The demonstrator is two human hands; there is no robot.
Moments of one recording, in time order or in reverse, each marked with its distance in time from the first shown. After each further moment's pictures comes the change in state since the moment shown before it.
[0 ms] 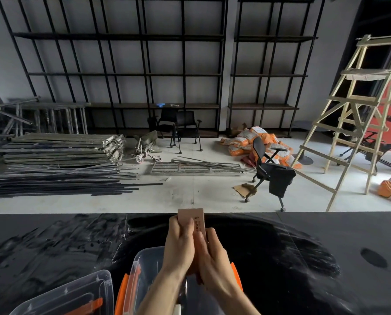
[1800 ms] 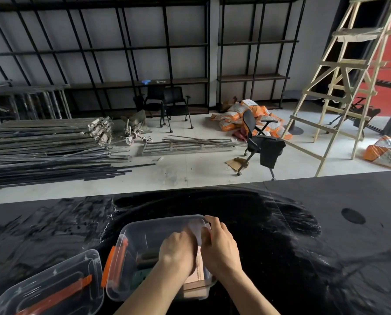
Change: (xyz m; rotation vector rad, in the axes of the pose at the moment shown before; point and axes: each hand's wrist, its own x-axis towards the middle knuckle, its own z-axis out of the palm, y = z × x) left_hand -0.013 -0.059 0.032 1.518 -0.506 0.091; right_hand -0.005 0.051 -0.038 -0.666 0.087 0.099
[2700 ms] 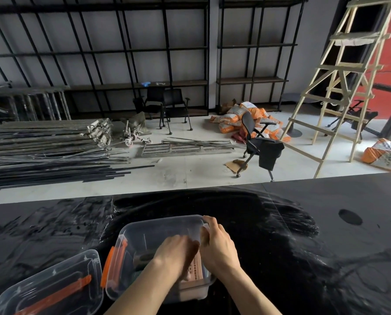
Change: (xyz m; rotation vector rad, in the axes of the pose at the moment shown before) left_hand 0.004 -0.010 0.002 0.175 -0.055 0.270; right_hand 0.002 0.002 0.000 0.021 -0.050 0.010
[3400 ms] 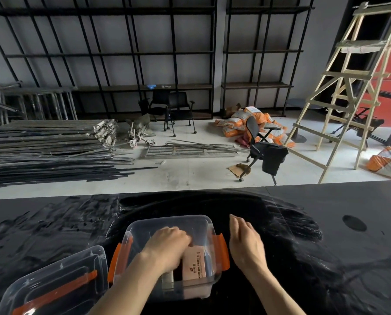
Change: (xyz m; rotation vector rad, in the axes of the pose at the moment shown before) left_hand -0.020 -0.035 0.000 -0.023 0.232 0.056; right_hand 0.012 0.040 -0.027 -0.017 0.196 0.036
